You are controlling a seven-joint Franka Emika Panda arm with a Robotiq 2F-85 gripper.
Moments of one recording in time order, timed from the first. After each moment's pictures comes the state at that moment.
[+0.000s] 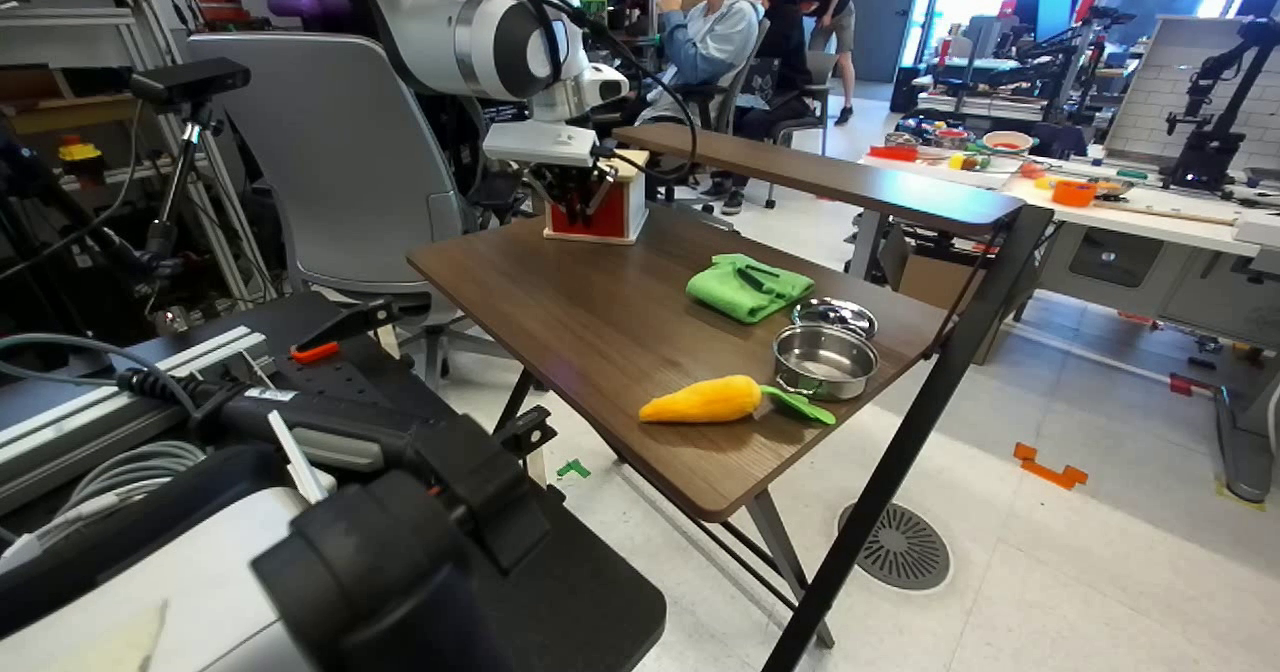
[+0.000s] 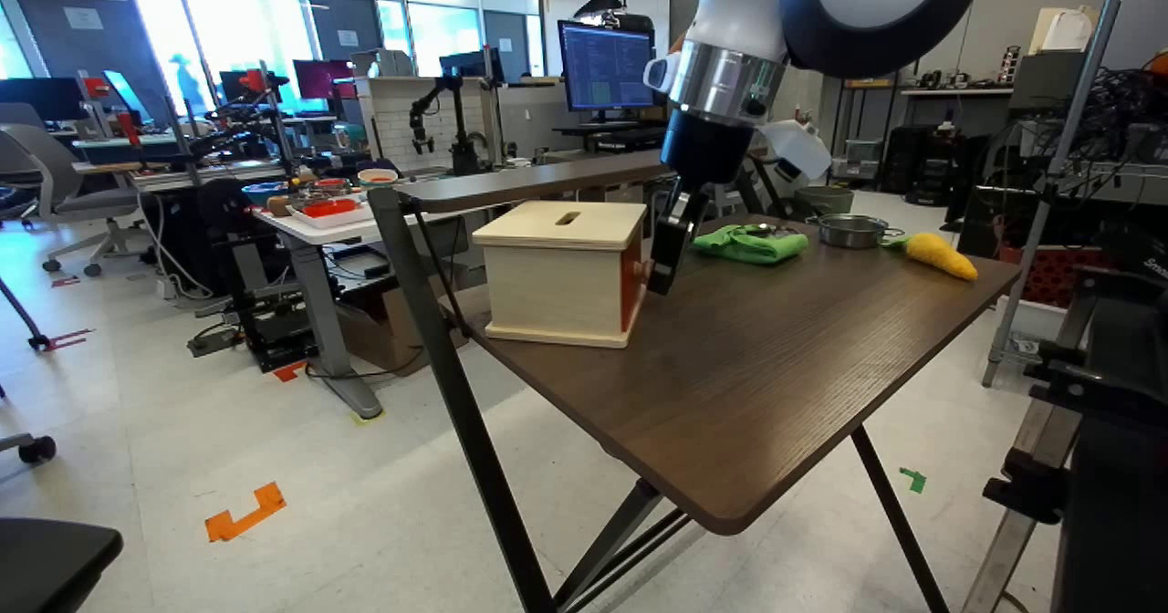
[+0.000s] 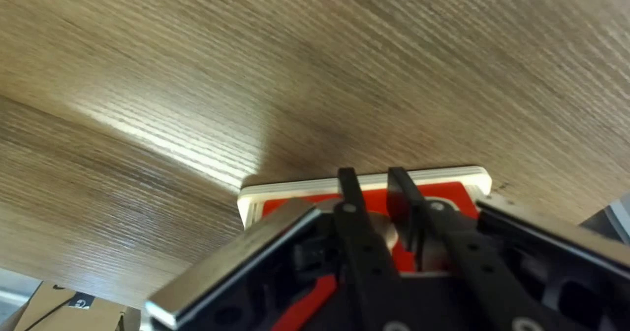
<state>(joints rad) 0.14 0.72 0.13 -1.89 -0.15 2.89 -0.14</state>
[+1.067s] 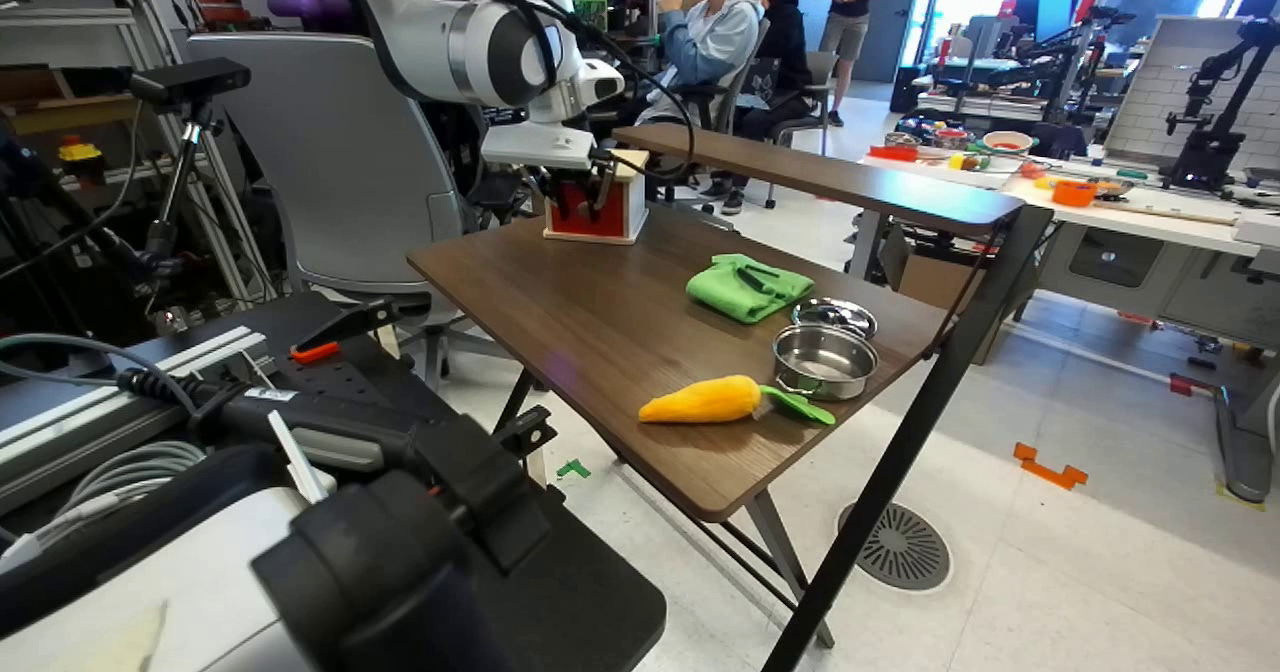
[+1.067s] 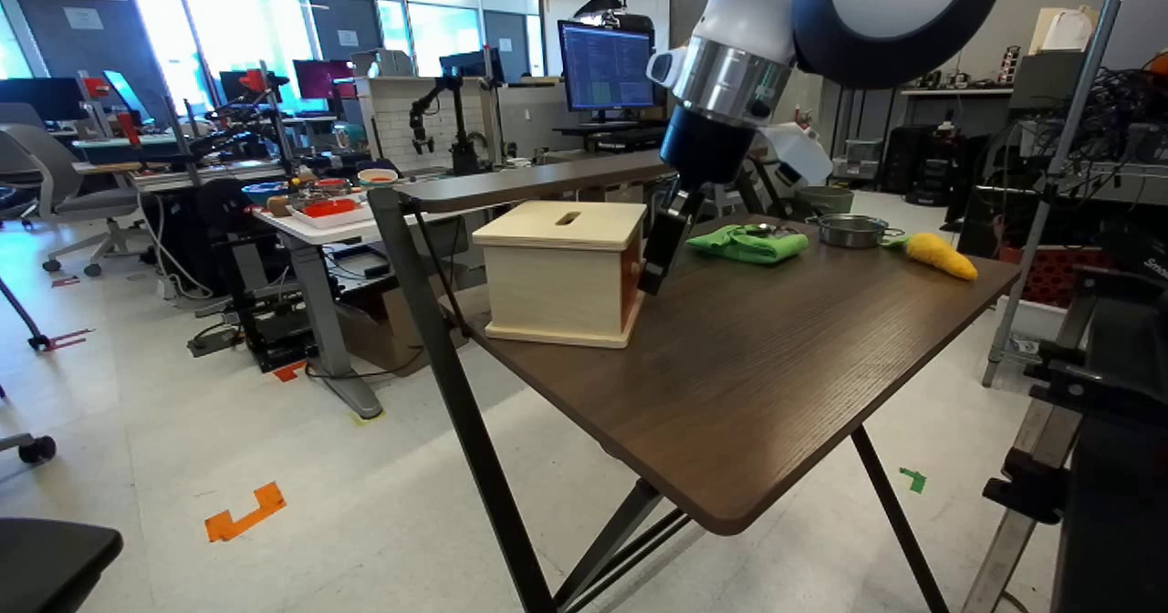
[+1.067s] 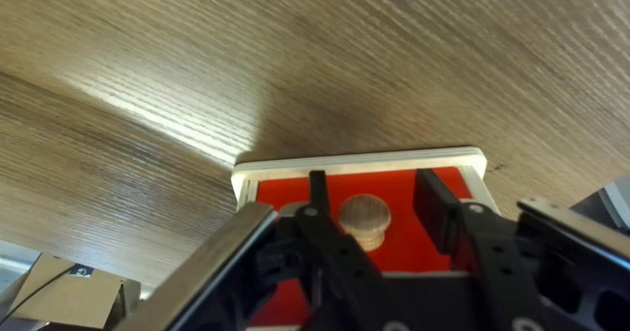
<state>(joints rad) 0.14 0.72 0.13 -1.92 -0.16 2.98 -0.15</state>
